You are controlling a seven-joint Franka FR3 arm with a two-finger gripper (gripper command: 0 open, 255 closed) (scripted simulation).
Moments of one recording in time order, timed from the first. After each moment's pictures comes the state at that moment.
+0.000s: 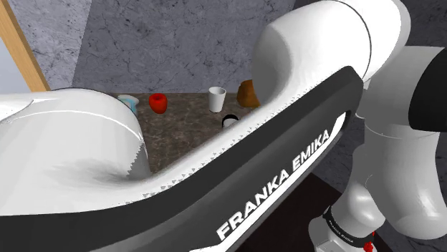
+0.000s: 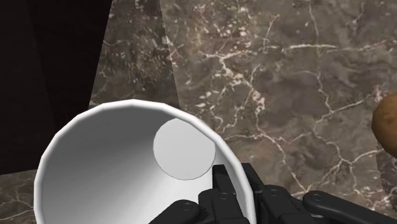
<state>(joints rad) 0.65 0.52 0.66 -1.45 -0.22 1.63 1.48</state>
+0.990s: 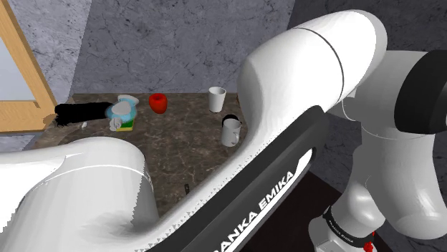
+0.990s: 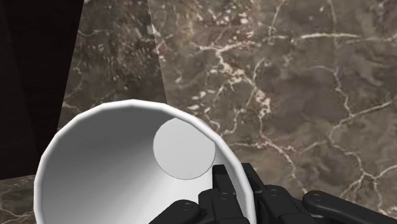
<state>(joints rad) 0.65 0.56 0.64 -1.53 -0.24 1.74 1.49</state>
